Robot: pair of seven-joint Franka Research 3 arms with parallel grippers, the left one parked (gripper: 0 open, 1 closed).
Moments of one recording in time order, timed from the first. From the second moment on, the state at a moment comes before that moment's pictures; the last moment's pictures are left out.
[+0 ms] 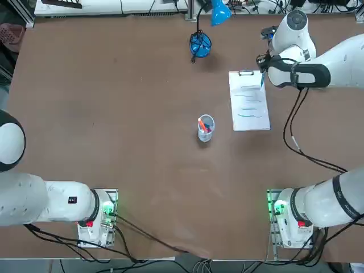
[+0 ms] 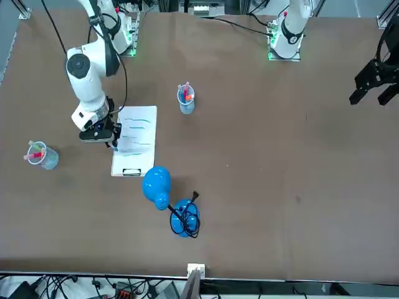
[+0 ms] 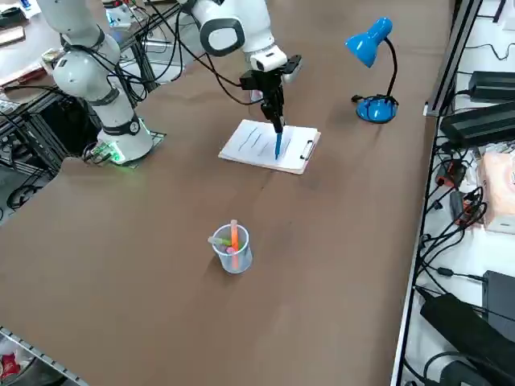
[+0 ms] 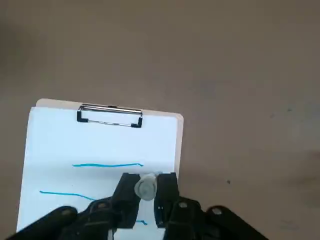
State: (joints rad) arm 0.27 0.11 -0.04 -2.32 -0.29 2.63 0.35
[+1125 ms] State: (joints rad) arm 0.27 0.19 -0.04 -2.24 -0.29 2.64 0.43
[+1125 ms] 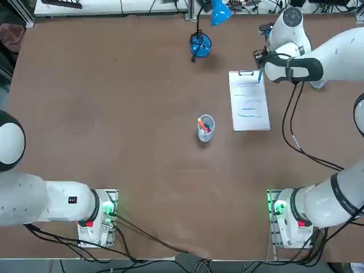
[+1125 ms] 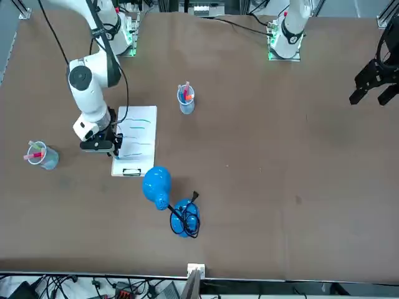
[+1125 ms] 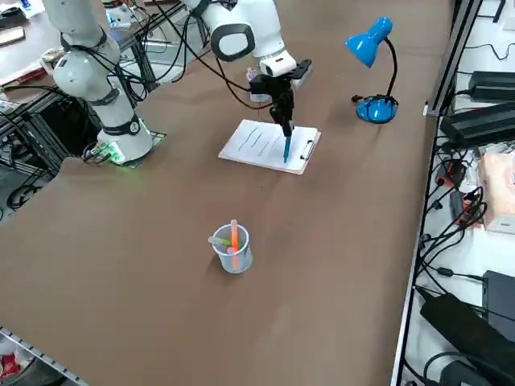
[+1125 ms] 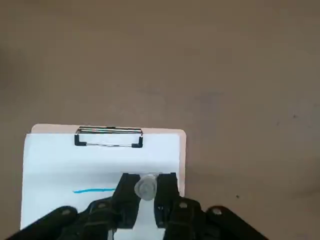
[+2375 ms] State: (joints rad) arm 0.38 0.20 -0.04 -2.24 -0.29 2.68 0.70
